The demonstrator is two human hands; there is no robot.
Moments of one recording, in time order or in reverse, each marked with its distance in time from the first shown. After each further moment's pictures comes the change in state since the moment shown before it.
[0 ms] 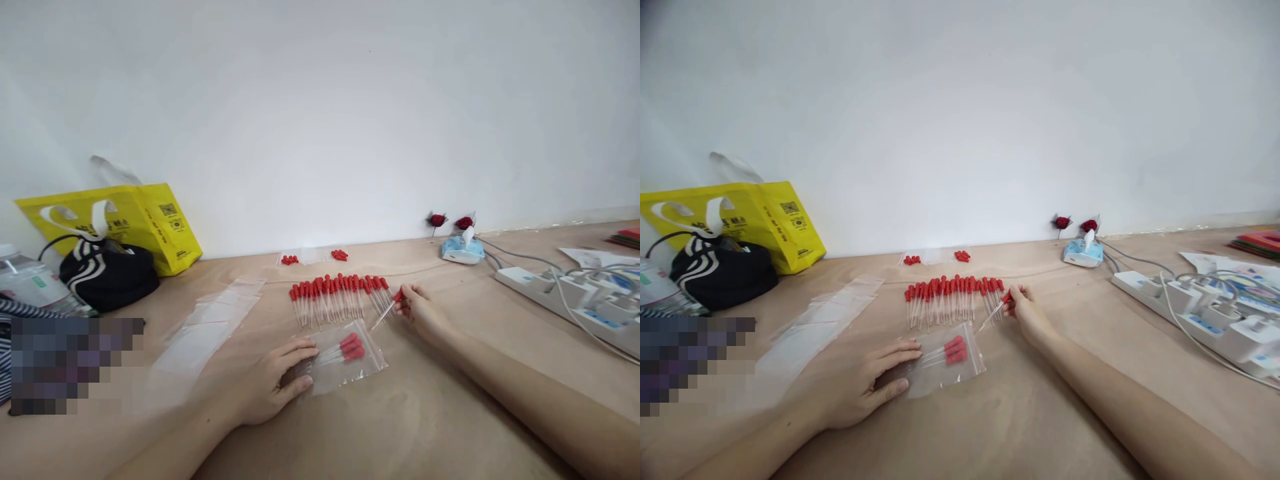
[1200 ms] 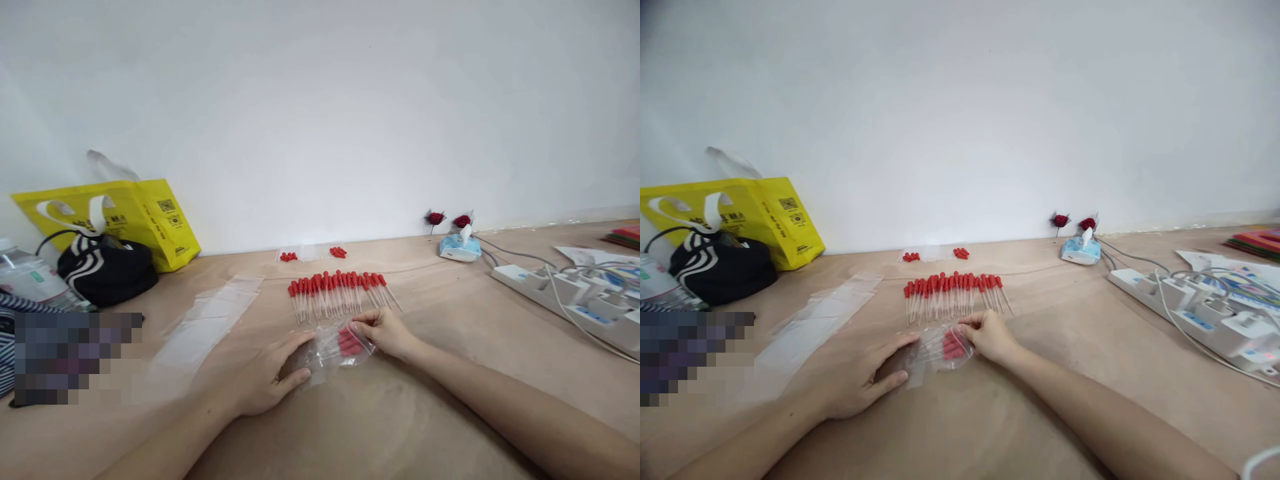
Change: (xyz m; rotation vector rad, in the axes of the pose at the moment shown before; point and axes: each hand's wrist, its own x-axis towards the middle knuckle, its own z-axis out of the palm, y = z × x) left_hand -0.002 0.001 0.001 -0.007 0.050 -0.044; right_hand -0.043 0.024 0.040 -0.252 -0.577 0.132
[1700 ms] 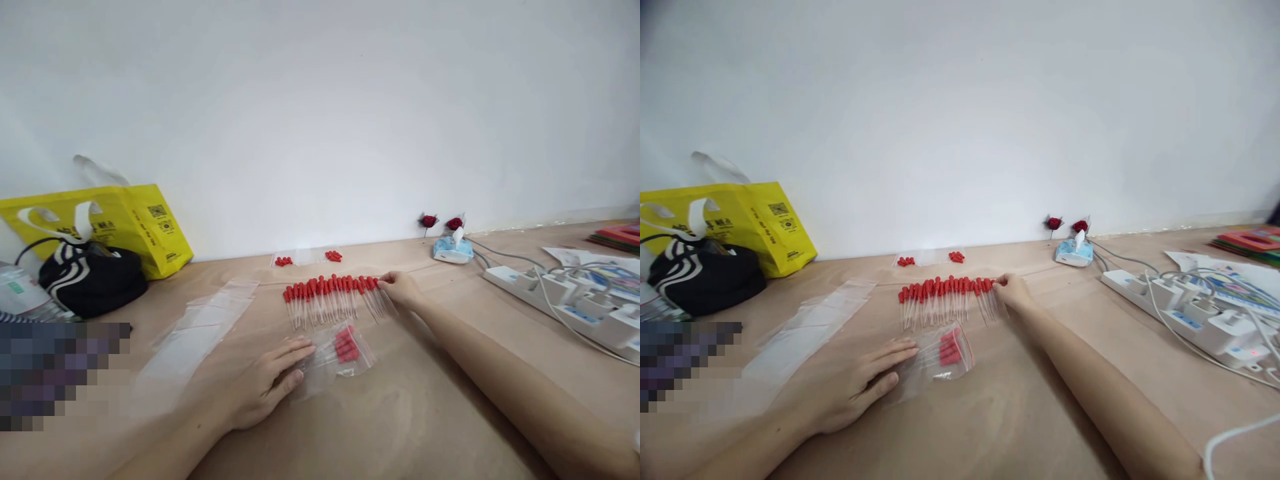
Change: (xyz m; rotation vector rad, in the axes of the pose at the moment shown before) left_hand 0.002 -0.007 0.001 -0.036 -0.001 0.095; right_hand 0.059 -0.016 -0.092 -0.496 0.645 -0.001
